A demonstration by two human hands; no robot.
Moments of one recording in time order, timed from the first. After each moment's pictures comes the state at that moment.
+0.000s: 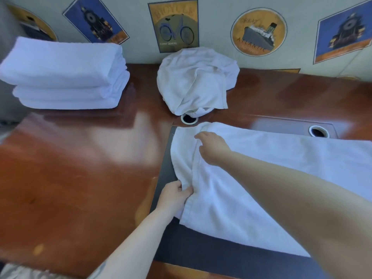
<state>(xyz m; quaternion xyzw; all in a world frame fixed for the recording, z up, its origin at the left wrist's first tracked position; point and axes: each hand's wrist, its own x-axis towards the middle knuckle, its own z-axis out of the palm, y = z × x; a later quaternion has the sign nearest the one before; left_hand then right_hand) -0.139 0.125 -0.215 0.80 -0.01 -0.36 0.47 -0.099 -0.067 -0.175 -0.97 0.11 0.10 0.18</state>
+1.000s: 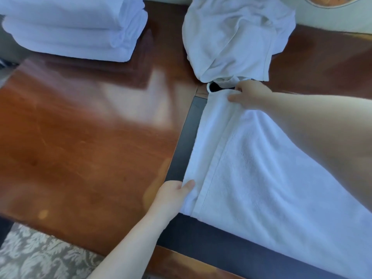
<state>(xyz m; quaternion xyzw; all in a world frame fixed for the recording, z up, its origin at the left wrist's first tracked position) -0.145 0.164 -0.222 0.82 0.09 -0.40 0.41 0.012 -0.144 -0.199 -0.96 0.16 0.15 0.16</state>
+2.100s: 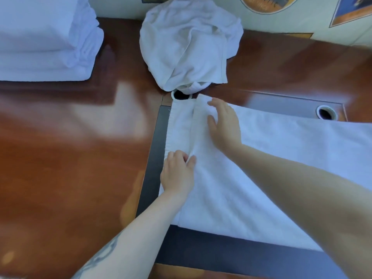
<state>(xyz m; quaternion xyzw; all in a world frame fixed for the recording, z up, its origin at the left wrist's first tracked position) -0.118 0.067 -0.221 0.93 -0.06 -0.20 0.30 -0.098 -0.096 -0.210 -0.92 0.21 -0.14 0.30</state>
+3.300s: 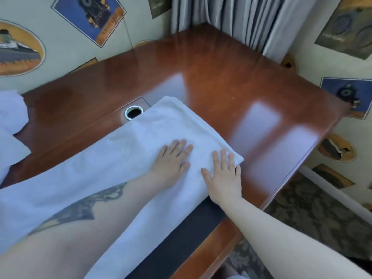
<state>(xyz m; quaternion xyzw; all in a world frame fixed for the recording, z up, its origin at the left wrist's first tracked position) -0.307 -0.250 -0.239 0.64 -0.75 -0.17 -0.07 -0.499 -0.235 -0.235 -0.73 0.66 0.04 0.17</state>
